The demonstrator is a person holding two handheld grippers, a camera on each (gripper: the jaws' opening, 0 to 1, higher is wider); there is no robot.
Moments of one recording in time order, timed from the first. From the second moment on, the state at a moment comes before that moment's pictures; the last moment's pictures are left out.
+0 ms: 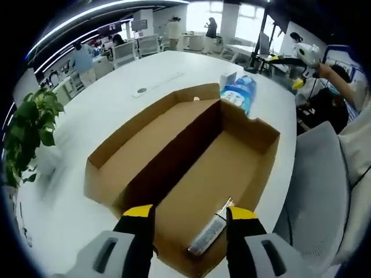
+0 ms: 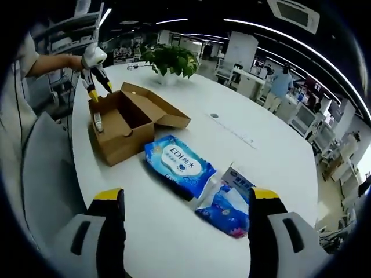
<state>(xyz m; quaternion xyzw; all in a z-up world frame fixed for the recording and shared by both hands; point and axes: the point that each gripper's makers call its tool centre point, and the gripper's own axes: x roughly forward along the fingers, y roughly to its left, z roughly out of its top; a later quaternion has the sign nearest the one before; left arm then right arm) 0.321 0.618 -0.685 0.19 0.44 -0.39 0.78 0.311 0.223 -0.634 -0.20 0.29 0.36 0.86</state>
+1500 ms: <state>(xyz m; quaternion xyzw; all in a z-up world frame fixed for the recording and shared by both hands) 0.288 0.630 -0.757 0.43 0.51 -0.54 0.52 0.275 0.233 -0.651 -0.18 0.32 0.35 0.86</state>
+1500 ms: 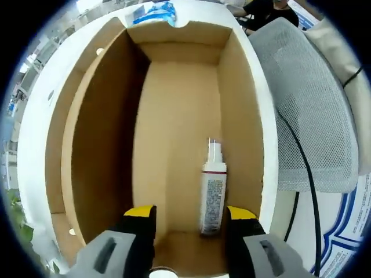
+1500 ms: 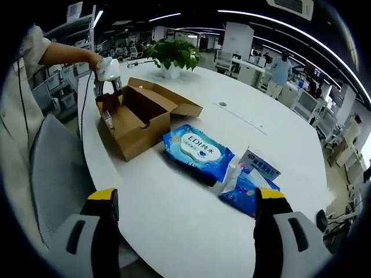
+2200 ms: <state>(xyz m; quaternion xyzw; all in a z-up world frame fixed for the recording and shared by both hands) 0.282 0.623 -0.764 0.43 0.51 -0.55 0.50 0.276 0.236 -0.652 -0.17 0.32 0.35 0.86</state>
